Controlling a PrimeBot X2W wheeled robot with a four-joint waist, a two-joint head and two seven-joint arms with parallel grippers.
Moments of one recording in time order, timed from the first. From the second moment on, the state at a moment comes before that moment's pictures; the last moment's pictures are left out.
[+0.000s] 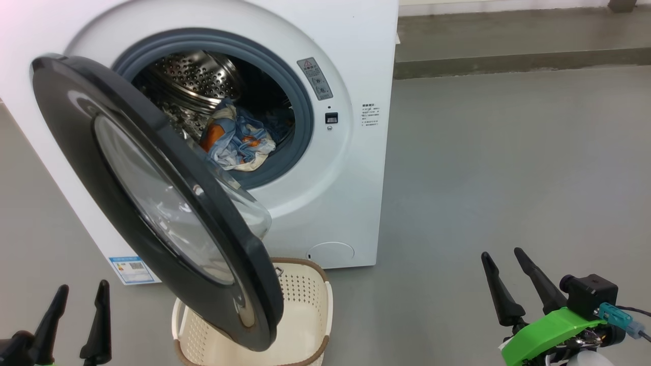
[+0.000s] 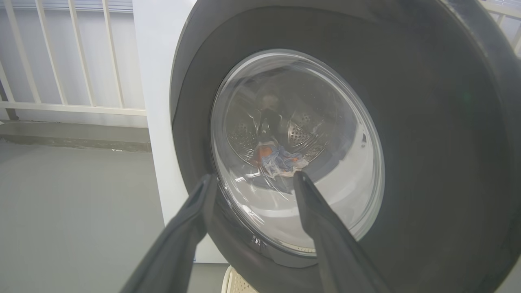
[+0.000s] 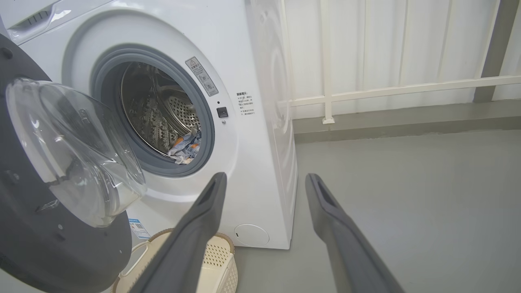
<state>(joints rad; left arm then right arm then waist) 0.00 0.35 -0.04 0.22 -0.53 -0.11 -0.19 -0.11 -0.23 0.25 0.37 0.51 0.12 -0.25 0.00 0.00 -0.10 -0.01</state>
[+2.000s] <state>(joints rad) 0.02 0.34 -0.07 0.20 -0.55 -0.06 -0.19 -0.15 -0.19 0.30 0.22 0.59 0.12 -0.25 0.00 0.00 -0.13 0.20</state>
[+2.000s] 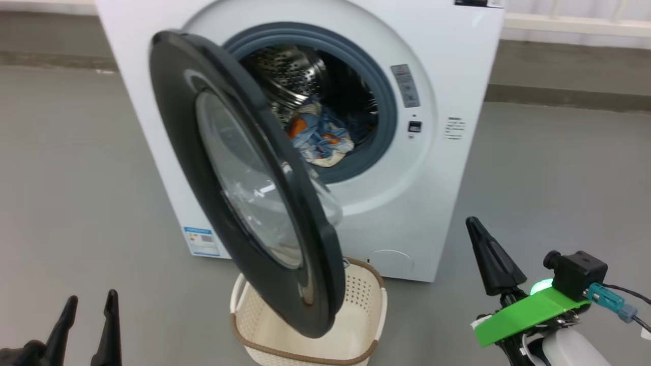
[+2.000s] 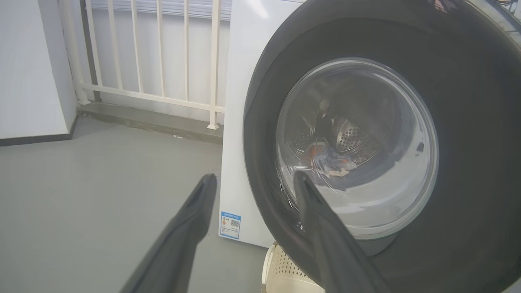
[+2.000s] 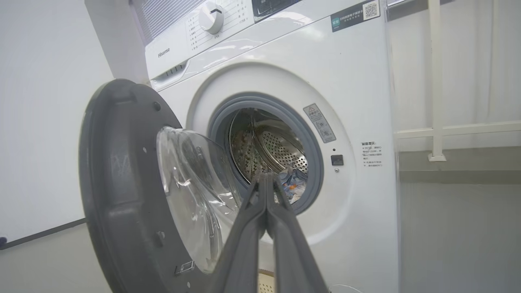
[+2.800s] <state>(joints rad) 0.03 0.35 -0.08 0.18 -0.57 -0.05 -0.17 -0.22 -0.17 0.54 -0.14 0.58 0.12 -0.25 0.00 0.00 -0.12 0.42</state>
